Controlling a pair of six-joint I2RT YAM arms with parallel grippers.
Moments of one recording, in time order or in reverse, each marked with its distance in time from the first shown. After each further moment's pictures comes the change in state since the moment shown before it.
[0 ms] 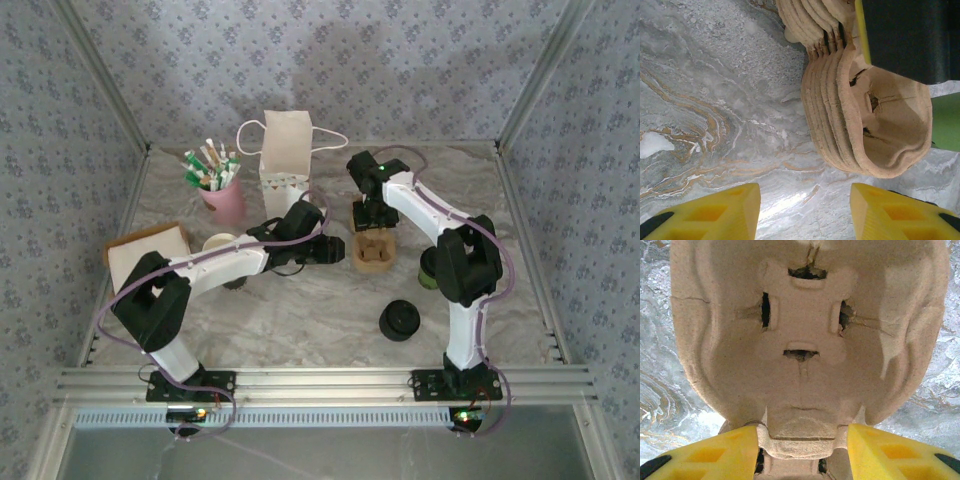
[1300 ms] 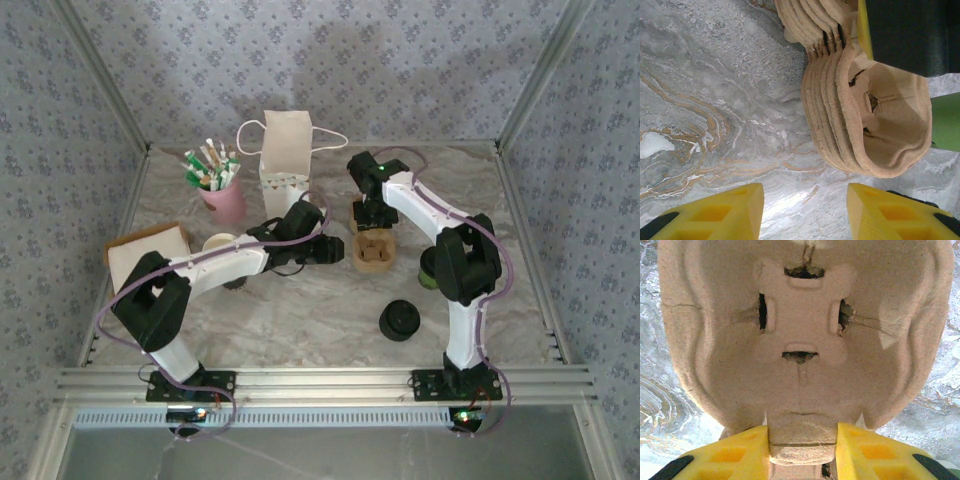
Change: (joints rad) left arm 0.000 0.002 0.000 0.000 0.000 0.000; right arm -0.006 0.010 0.000 0.006 -0.015 0.013
